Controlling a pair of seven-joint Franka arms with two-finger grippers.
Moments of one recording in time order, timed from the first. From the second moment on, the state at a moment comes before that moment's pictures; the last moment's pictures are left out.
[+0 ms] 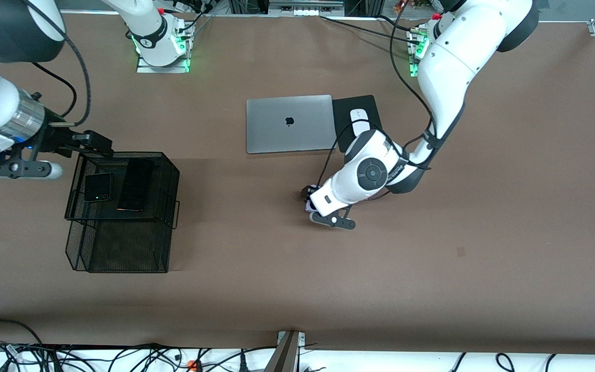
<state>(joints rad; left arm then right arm) -0.27 0.89 -0.41 -1.44 0.00 2.37 -0.37 0.24 0.19 -0.10 -1.50 0.06 1.64 0.15</state>
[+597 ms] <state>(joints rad) -0.27 0.90 -0.40 -1.43 0.00 2.37 -0.37 0.33 0.27 -0.10 -1.50 0.06 1.74 0.29</state>
